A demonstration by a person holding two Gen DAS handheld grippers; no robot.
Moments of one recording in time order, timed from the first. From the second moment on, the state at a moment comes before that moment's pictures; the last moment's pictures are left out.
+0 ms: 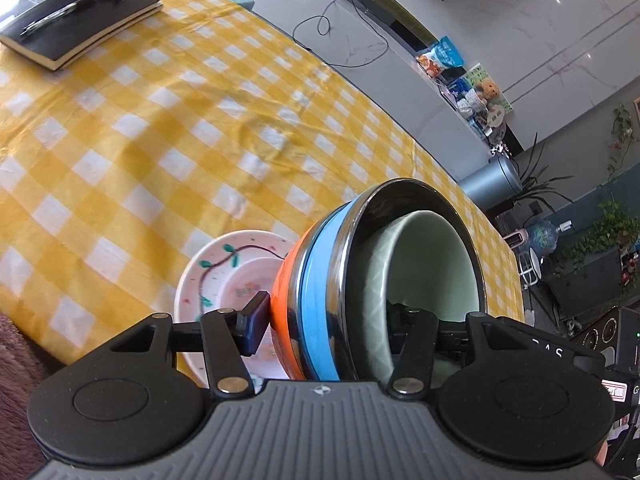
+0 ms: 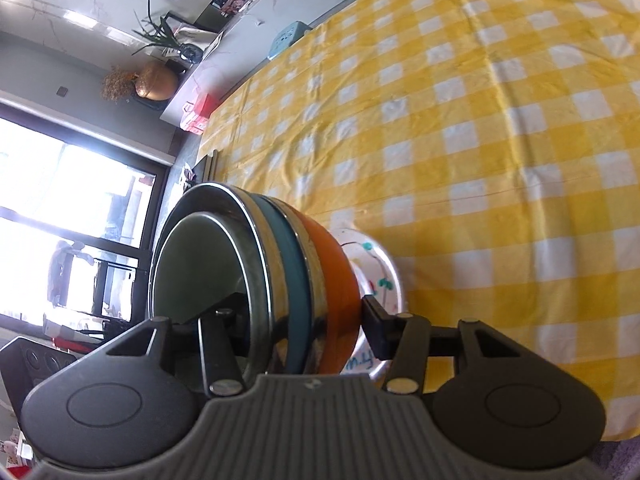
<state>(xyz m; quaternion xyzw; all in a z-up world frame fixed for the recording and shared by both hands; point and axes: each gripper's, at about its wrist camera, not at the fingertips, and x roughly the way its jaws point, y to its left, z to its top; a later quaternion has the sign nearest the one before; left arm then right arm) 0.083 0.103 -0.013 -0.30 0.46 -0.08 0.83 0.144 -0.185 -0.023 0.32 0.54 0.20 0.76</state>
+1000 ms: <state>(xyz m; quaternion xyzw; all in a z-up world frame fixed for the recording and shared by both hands) 0.094 0.126 -0.052 -0.32 0.48 -0.07 0.81 0.165 -0.155 -0.054 0.29 0.56 0.20 0.75</state>
